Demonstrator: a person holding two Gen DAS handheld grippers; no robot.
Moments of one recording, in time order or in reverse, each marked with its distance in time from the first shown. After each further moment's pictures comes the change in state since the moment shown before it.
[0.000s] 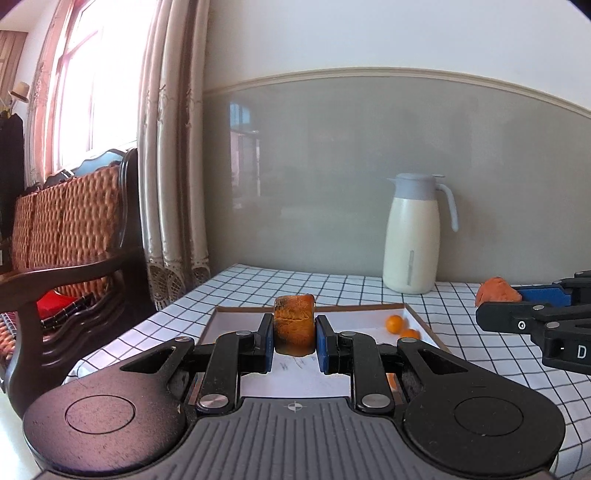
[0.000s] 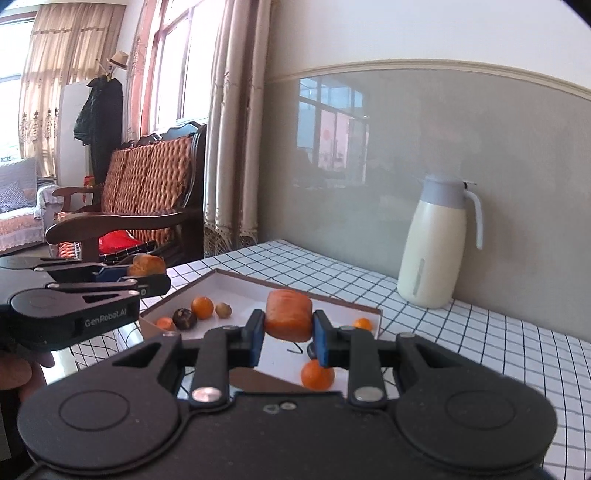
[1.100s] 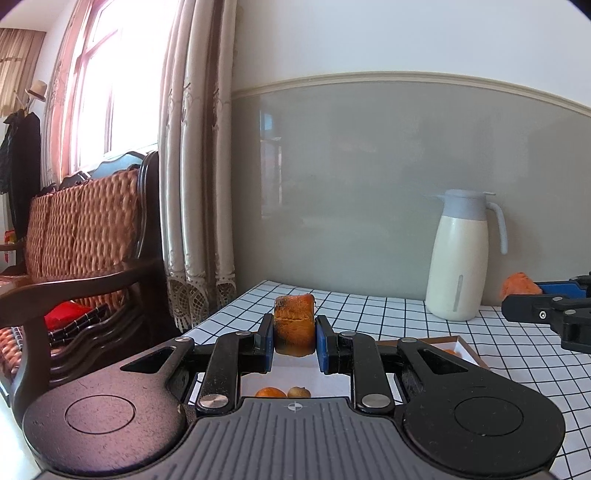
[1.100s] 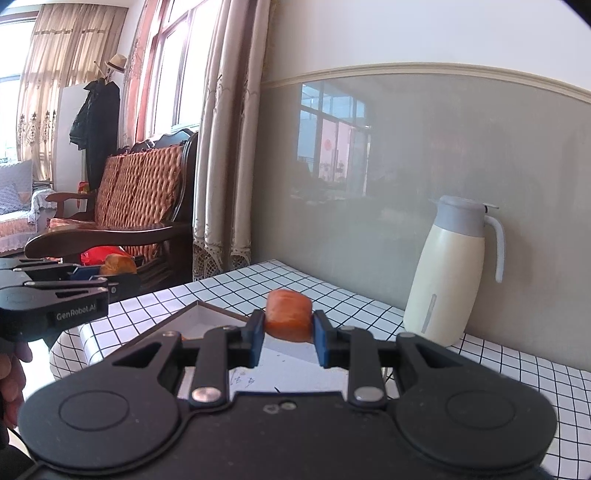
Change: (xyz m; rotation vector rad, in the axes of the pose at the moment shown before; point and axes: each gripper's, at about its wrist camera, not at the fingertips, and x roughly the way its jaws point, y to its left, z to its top) left arm 0.064 0.042 0.025 -0.025 -0.021 0.061; right arm 0.063 -0.011 0.030 -0.009 -0.028 -0.010
